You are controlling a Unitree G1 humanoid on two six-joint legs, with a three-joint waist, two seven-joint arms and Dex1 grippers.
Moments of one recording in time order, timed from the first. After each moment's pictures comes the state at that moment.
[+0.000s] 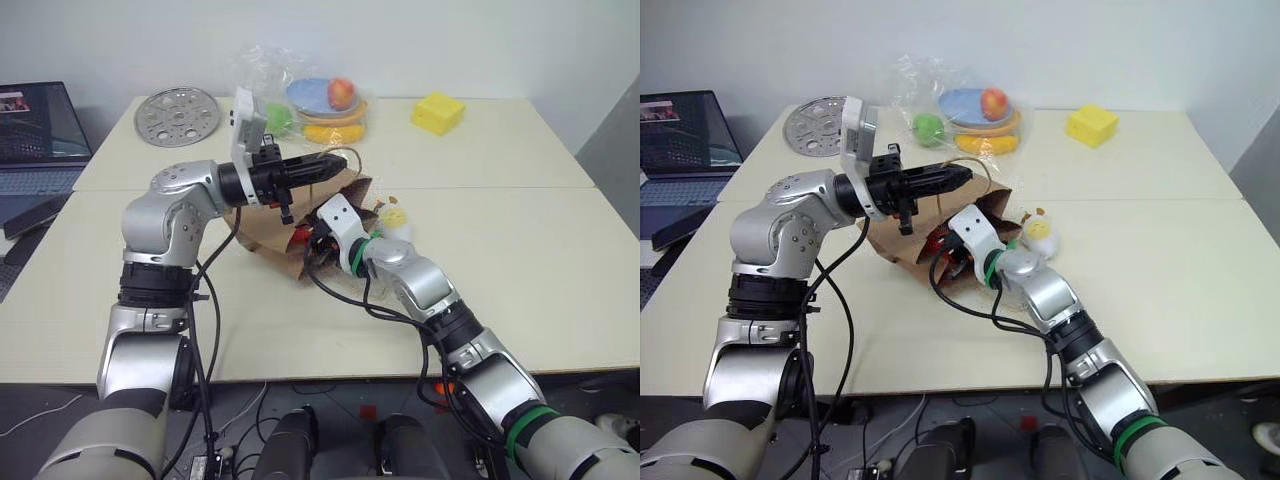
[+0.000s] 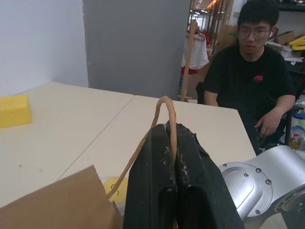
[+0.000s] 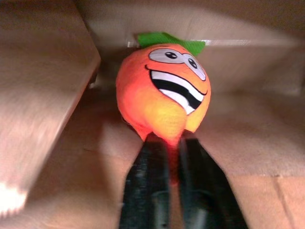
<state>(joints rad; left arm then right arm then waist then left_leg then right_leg) -0.90 0.50 0.04 0.21 -0.55 0.56 -1.15 -0.79 -0.08 0.35 0.28 0.14 0.55 0.42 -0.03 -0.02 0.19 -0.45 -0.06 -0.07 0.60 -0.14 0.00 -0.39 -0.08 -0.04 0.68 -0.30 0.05</state>
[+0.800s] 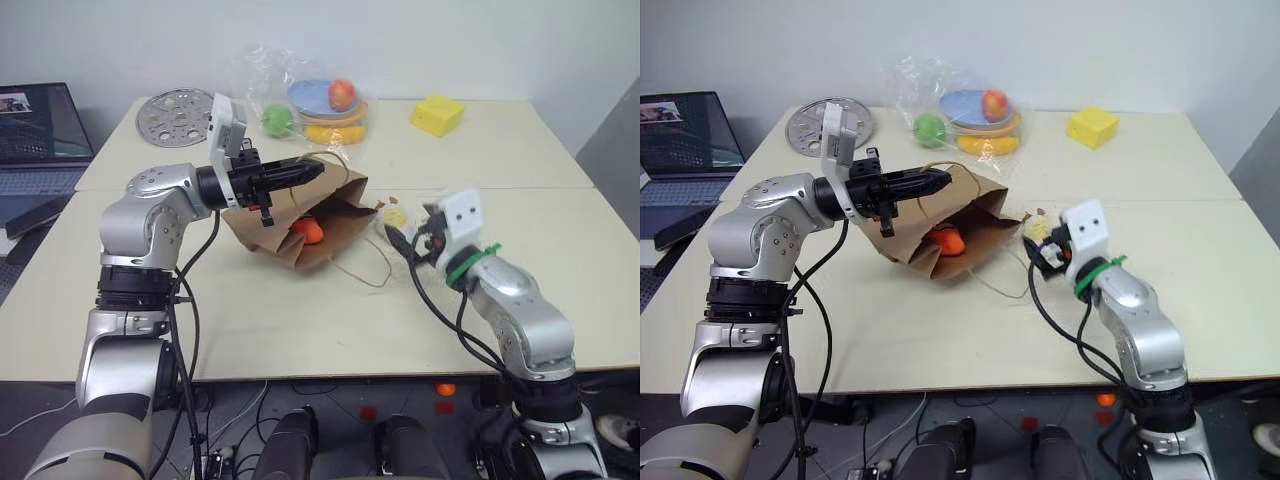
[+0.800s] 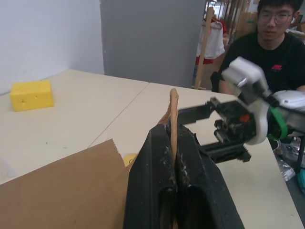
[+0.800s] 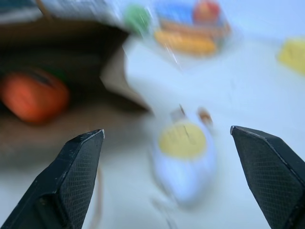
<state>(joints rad) -0.87 0.57 0.05 0.24 -0.54 0.53 -1.17 -0.36 -0.30 0.03 -0.34 0.16 0.72 0.31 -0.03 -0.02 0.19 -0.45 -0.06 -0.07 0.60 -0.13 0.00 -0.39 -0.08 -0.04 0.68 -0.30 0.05</state>
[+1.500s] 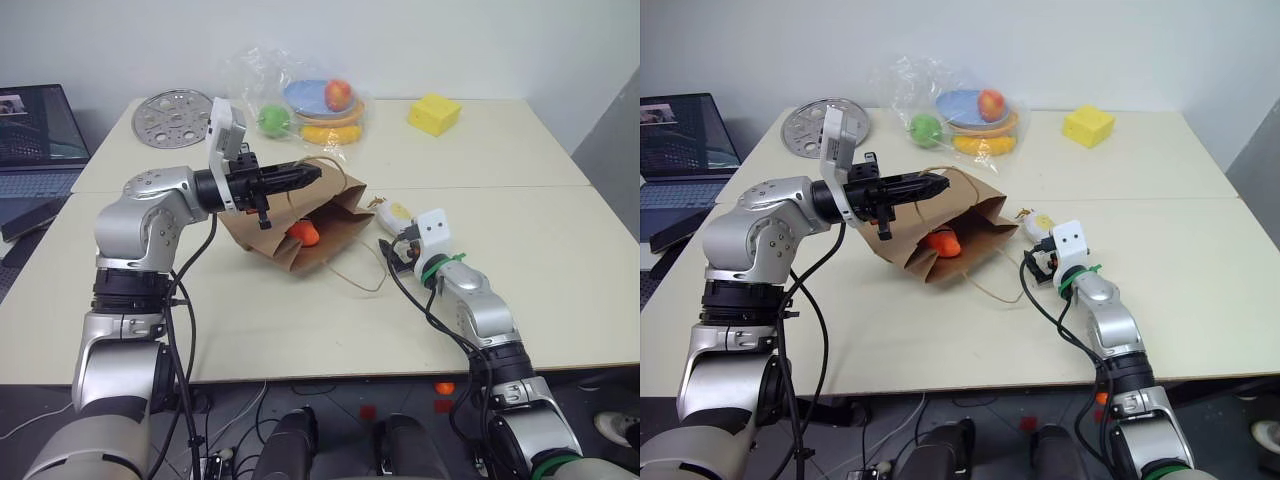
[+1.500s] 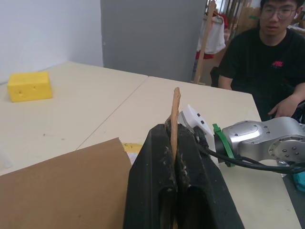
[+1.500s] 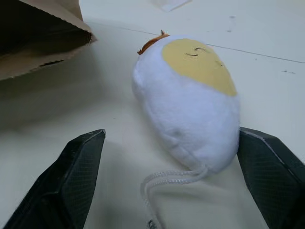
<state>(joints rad) -0.86 0.58 0.06 0.20 -0.54 0.58 -1.15 -0.52 -0.20 0.05 0.24 0.09 0.37 0.28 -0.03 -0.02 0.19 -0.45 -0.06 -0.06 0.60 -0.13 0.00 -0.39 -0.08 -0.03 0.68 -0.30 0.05</state>
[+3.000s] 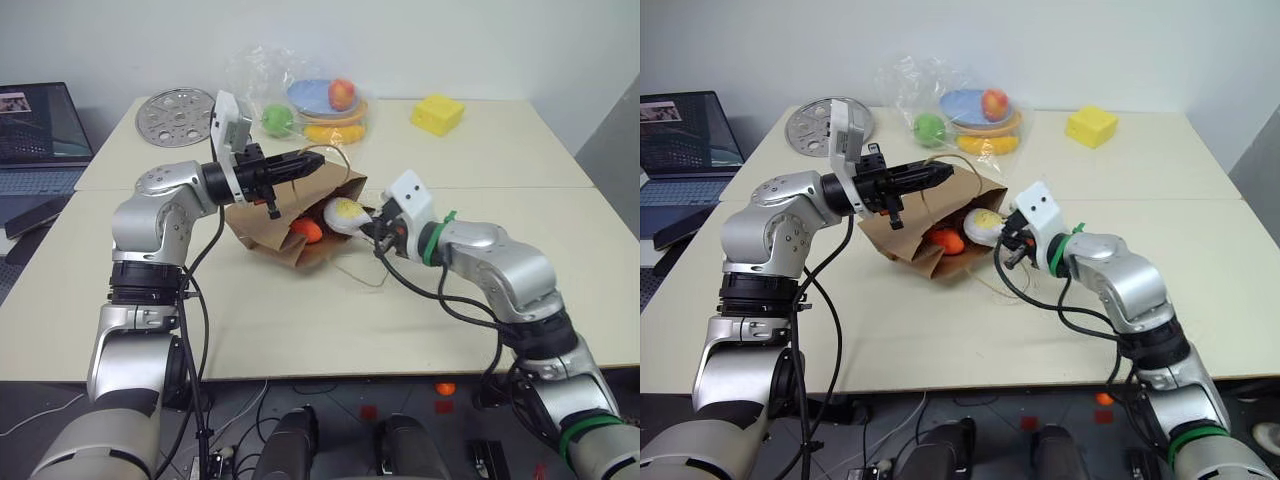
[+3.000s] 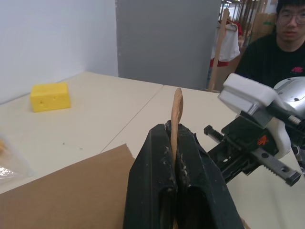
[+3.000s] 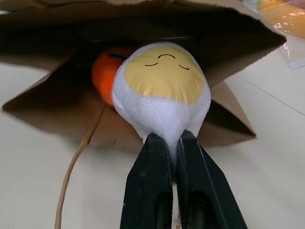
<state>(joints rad) -0.90 0.52 0.06 0.29 -0.49 0.48 -1.14 -0.77 -0.35 0.24 -0.07 0.29 0.90 0.49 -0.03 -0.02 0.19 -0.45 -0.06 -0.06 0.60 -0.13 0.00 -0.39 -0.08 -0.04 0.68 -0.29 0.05</state>
